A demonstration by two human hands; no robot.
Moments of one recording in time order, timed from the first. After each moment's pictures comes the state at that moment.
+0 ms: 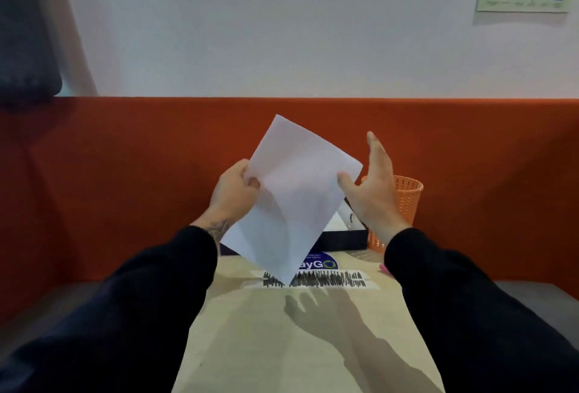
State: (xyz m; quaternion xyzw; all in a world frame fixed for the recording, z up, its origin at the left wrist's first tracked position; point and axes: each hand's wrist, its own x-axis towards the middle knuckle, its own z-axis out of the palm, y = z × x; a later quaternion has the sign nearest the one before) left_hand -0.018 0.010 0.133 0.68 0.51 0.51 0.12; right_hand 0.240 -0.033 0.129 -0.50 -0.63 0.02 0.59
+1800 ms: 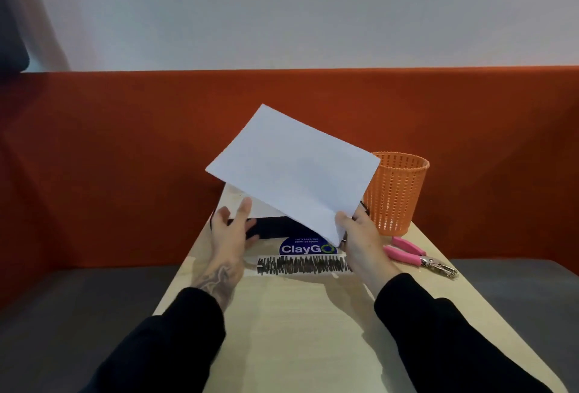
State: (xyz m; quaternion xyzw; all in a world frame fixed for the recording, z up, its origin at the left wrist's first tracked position) left_hand 0.003 0.010 0.019 0.34 0.46 0.65 0.49; right_hand 0.225 -0.008 0.013 -0.45 -0.41 0.45 0.65
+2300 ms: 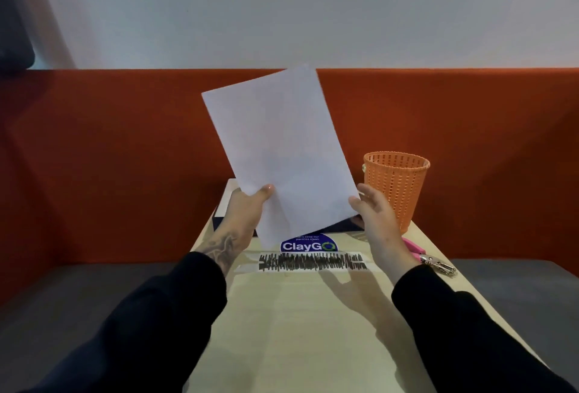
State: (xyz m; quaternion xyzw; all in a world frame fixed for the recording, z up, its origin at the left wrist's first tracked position) left_hand 0.020 0.013 0.066 0.46 0.44 0.61 0.47; right_hand 0.250 -0.026 0.039 -0.47 -0.46 0.37 0.65
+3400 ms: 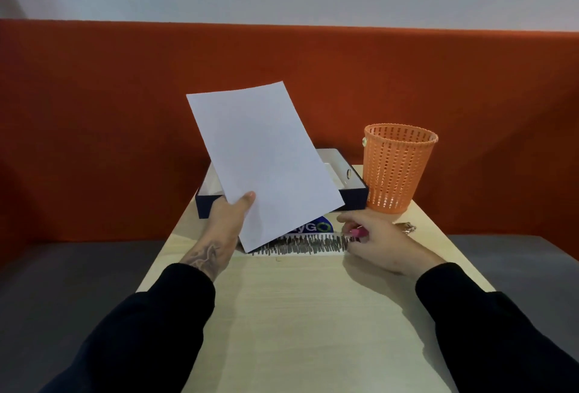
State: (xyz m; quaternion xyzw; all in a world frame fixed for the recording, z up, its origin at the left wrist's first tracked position) left_hand 0.010 0.027 0.002 0.41 0.54 0.56 0.47; right_hand 0.290 -0.029 -0.003 -0.62 -0.72 0.21 0.23
